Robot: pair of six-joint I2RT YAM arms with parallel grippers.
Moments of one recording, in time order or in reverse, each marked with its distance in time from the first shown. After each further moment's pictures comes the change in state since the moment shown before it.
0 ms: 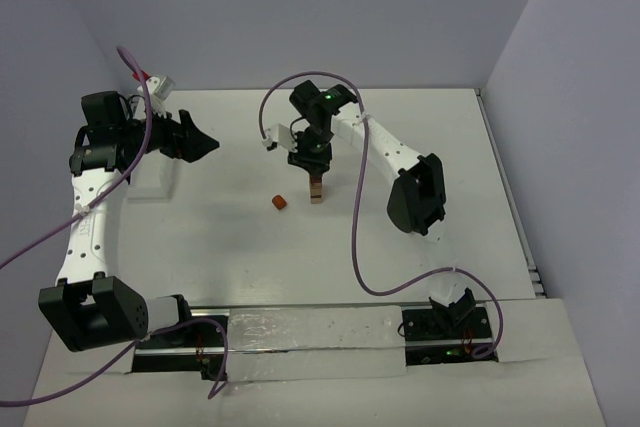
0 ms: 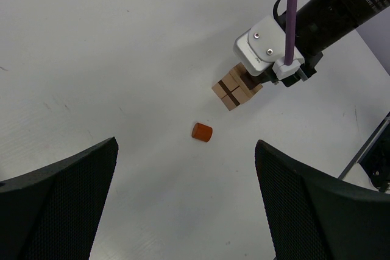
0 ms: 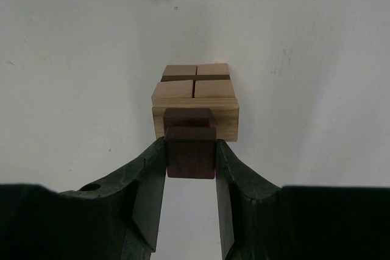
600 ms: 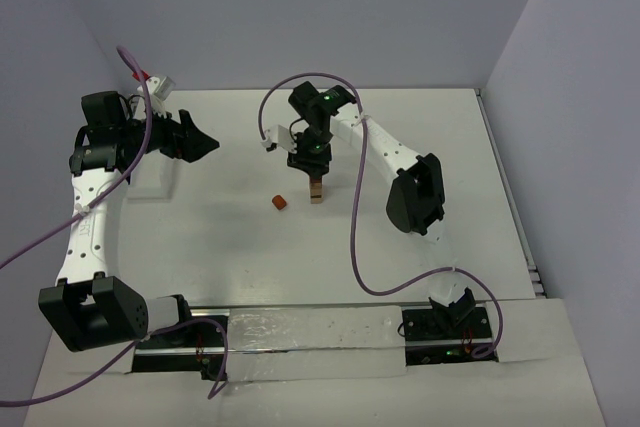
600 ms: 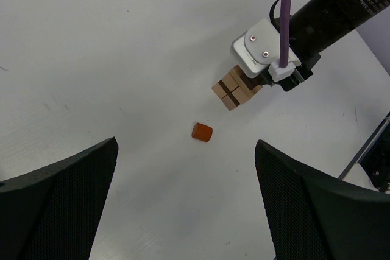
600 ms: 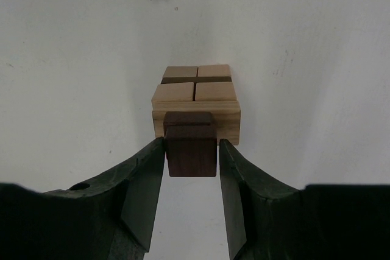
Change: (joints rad) left arm 0.000 0.000 0.000 0.000 0.000 0.000; right arm 0.003 0.010 0.000 0.000 0.004 0.009
